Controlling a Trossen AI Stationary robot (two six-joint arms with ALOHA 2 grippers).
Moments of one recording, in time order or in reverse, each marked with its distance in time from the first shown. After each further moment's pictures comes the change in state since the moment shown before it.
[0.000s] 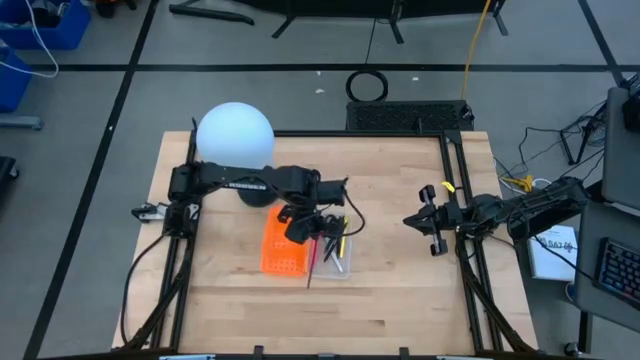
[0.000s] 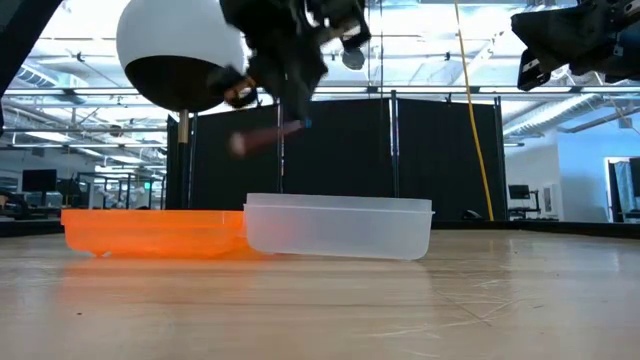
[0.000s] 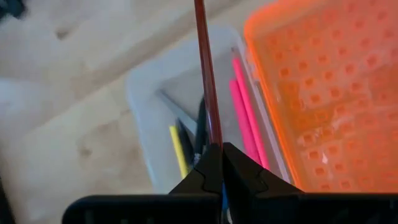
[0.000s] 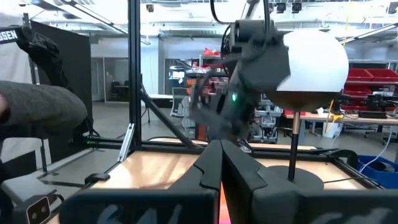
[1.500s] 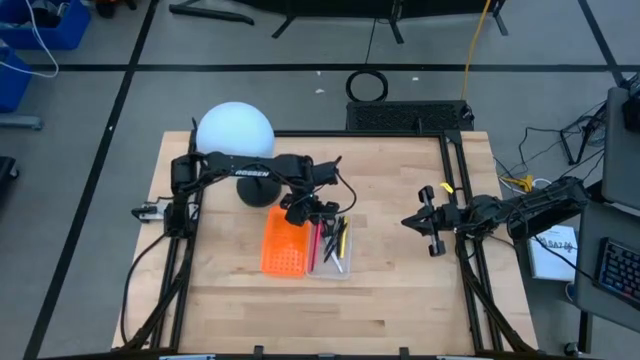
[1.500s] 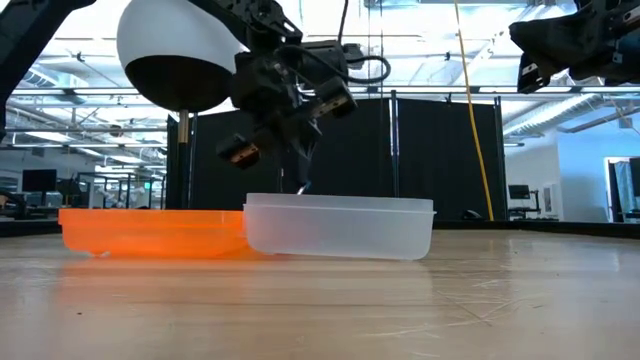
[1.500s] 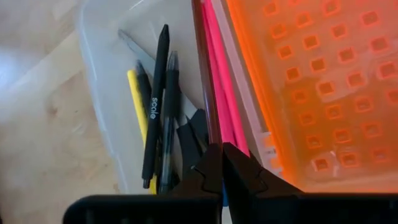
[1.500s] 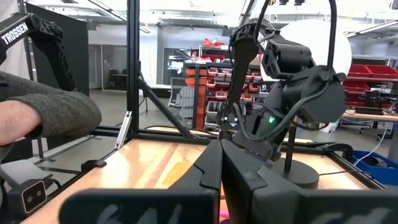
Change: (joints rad) left arm 0.168 0.001 -0.234 0.242 0.074 0.144; right arm 0.000 0.008 0.000 -0.034 0.004 -0.027
